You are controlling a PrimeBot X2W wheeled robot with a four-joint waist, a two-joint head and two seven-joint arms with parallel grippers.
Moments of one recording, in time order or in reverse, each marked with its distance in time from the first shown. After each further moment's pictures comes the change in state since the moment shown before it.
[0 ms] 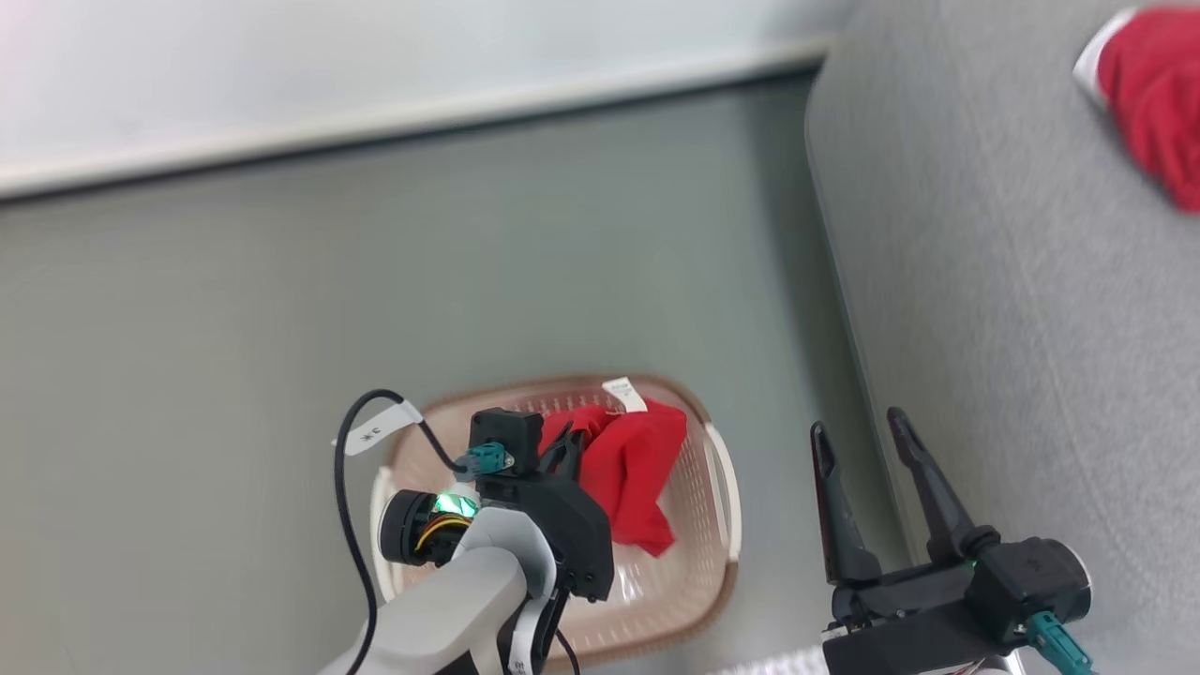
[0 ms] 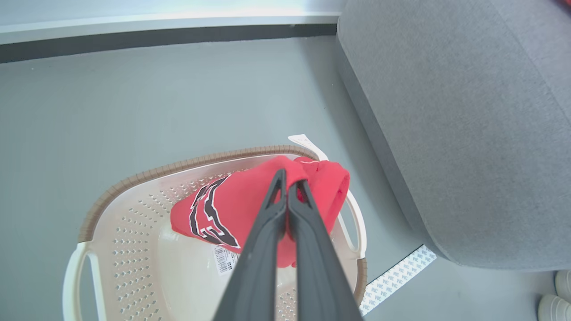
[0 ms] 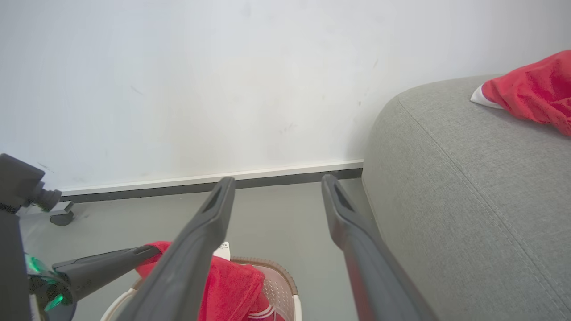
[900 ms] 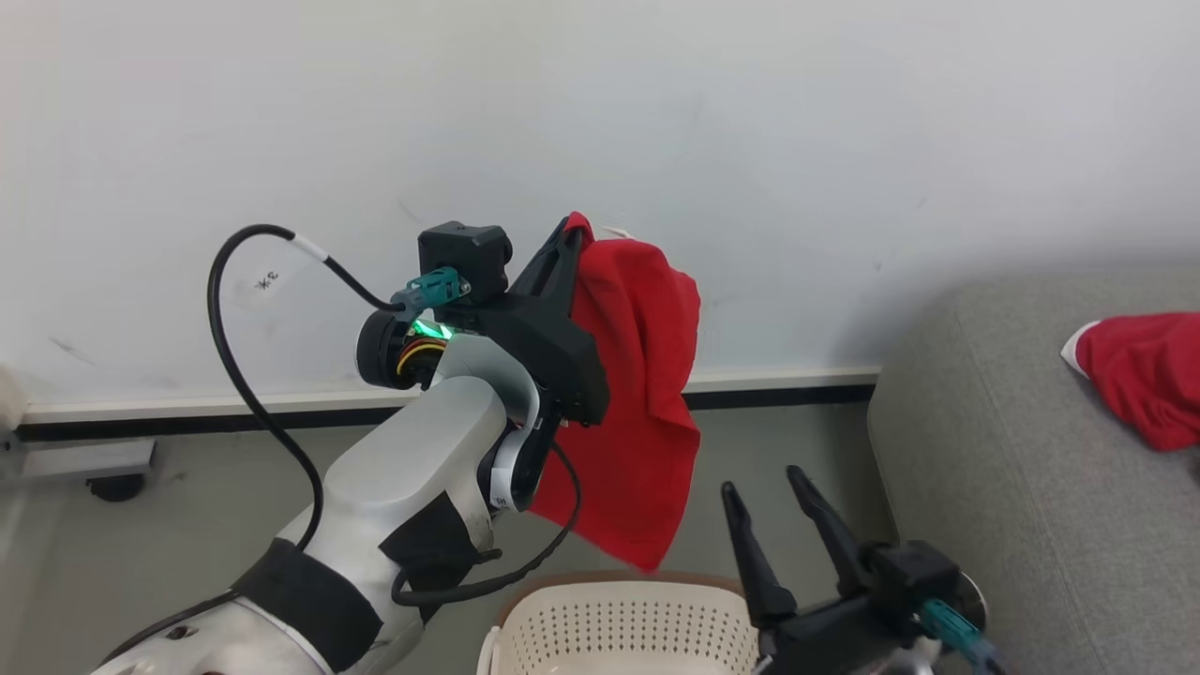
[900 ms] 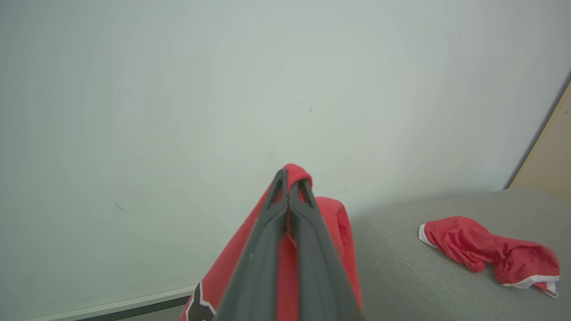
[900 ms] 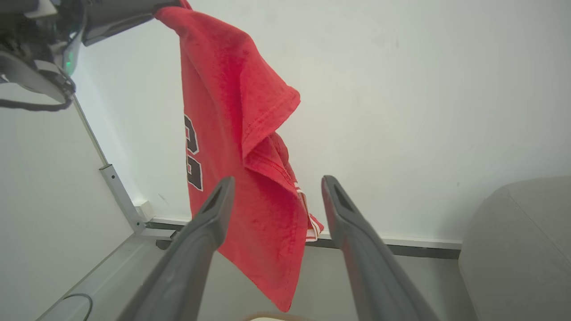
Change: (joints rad) left arm -0.236 0.004 0.114 0.005 -0.004 -0.100 -0.054; right arm -0.057 0.000 0.127 0.240 0.100 0.000 0.018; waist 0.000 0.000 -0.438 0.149
